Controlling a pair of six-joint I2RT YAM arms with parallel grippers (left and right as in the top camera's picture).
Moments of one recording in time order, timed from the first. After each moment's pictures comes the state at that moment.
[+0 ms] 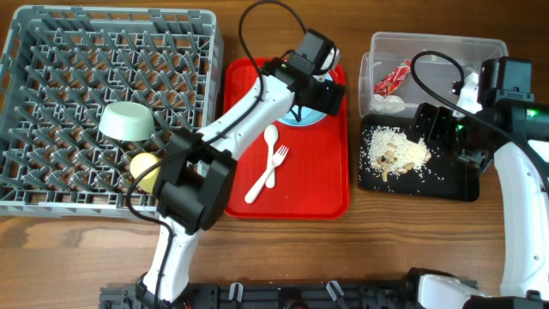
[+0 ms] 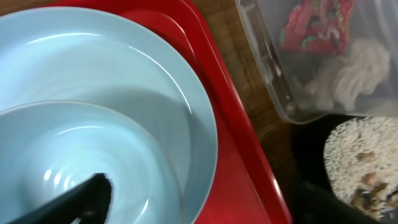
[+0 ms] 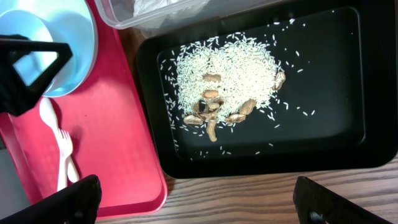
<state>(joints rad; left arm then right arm) -0.62 2.23 1.83 -0.65 0.14 -0.22 -0.16 1.37 1.33 -1.23 -0.17 0.20</state>
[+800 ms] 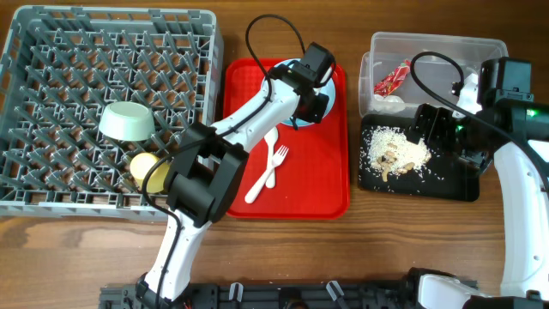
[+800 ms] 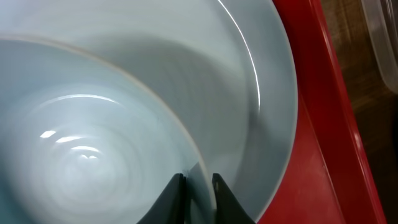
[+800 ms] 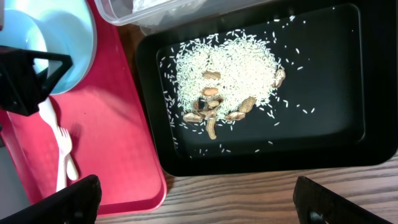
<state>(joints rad) -0.63 2.30 1.84 -0.73 0.04 -0.20 -0.16 1.37 1.33 -1.24 -0.17 0.20</state>
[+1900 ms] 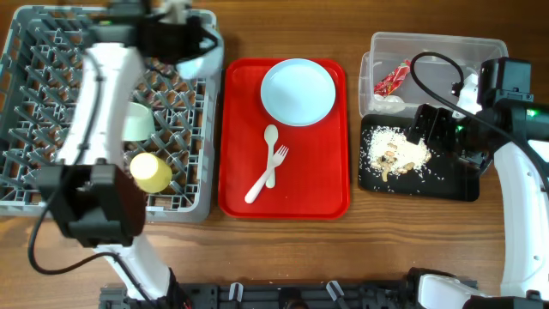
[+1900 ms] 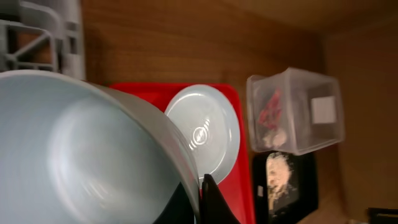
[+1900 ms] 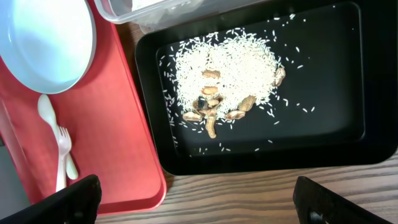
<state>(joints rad) 0.00 1.96 1.85 -0.89 0.68 -0.20 -0.16 1.37 1.33 -1.25 -0.17 0.20</state>
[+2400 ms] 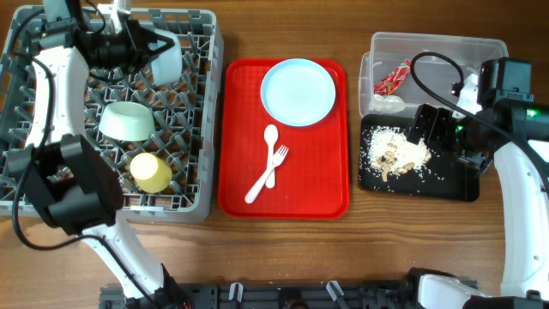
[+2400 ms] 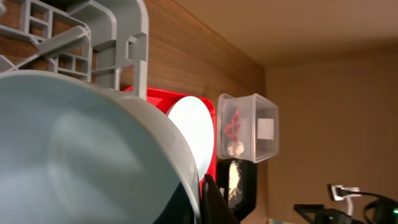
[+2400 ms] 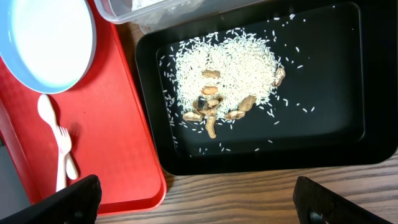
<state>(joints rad) 0.26 2.10 1.85 -0.88 1.04 -0.20 -0.16 1.37 1.33 -1.25 -0.17 0.20</state>
